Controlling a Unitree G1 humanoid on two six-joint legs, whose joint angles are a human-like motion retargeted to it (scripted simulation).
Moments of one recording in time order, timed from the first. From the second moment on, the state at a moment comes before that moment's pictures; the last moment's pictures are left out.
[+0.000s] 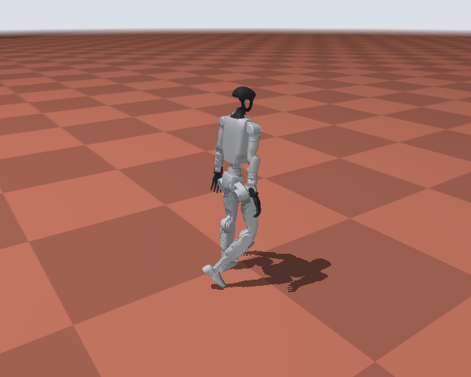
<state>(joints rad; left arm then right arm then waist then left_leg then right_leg) -0.05 0.25 0.24 1.45 1.00 -0.08 -0.15 0.07 -0.12 -0.24 1.49 -0.93 0.00 -0.38 0.18 -0.01 -0.04 -0.18 0.06 0.38 0.16 -0.15 0.09 -0.25 -0.16 -0.31 0.90 0.00 0.11</state>
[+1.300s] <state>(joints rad) -0.04 0.25 0.34 1.43 0.92 -0.08 -0.22 0.03 -0.14 -0.17 1.49 -0.97 -0.02 -0.44 0.19 -0.02 -0.06 -0.20 0.11 0.43 0.16 -0.13 0.04 -0.17 -0.16 -0.30 0.83 0.04 0.08</state>
